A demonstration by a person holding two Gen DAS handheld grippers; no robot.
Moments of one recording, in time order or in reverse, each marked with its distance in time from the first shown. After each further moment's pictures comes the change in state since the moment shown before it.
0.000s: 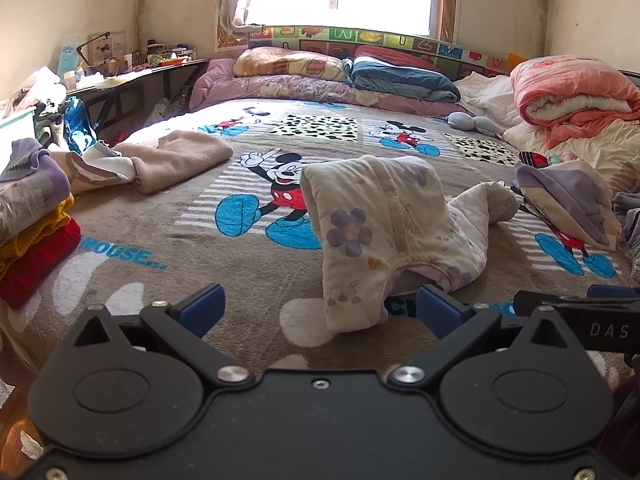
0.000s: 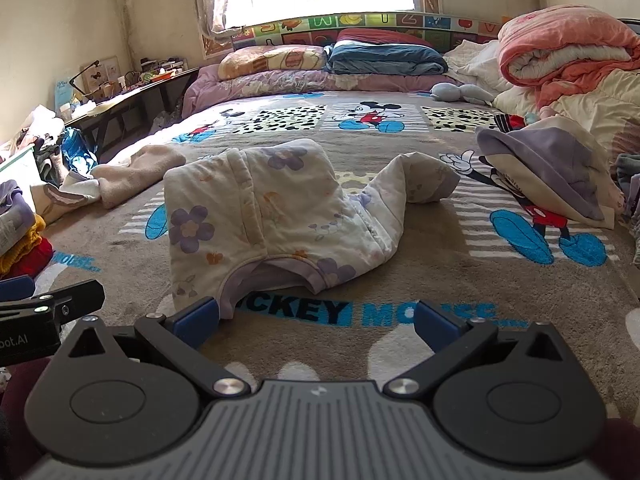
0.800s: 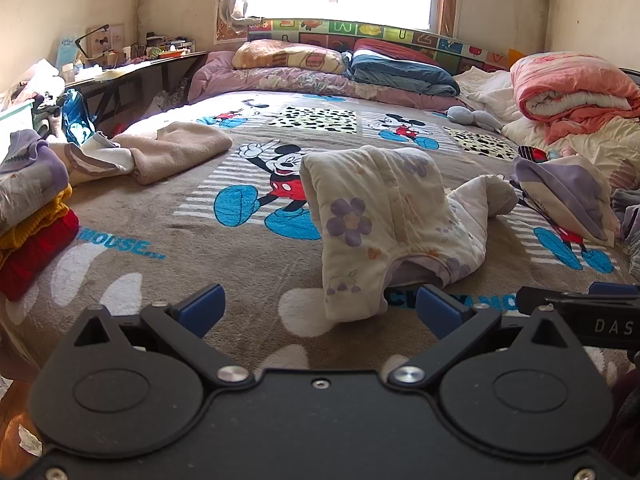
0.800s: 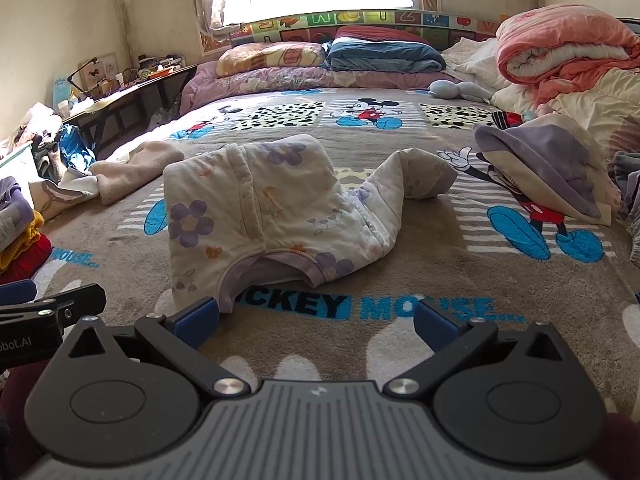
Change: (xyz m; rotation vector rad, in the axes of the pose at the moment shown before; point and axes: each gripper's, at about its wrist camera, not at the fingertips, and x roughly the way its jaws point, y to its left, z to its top) left arm 0.002 0.005 -0.005 -0.016 0.026 -0.009; right arm -0.003 0.002 -0.002 0.008 0.010 -0.003
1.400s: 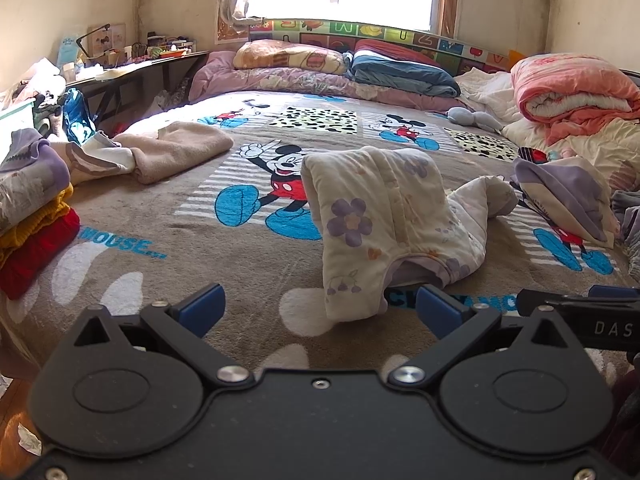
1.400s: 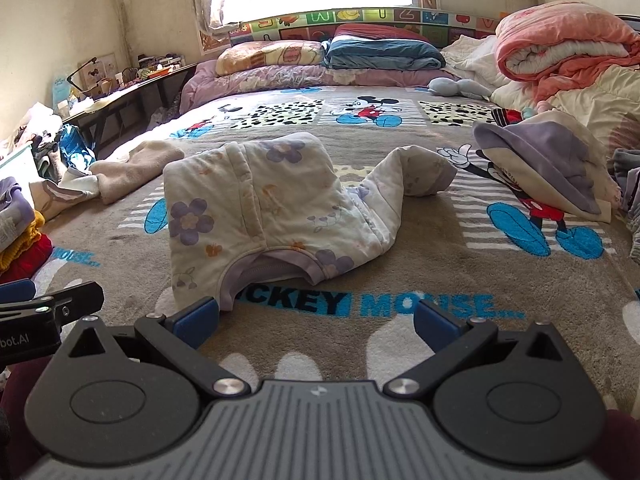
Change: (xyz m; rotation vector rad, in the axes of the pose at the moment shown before) left arm -0.002 0.000 0.000 -0.002 0.000 -0.001; right arm -0.001 -0.001 -0.002 0.005 0.006 0.001
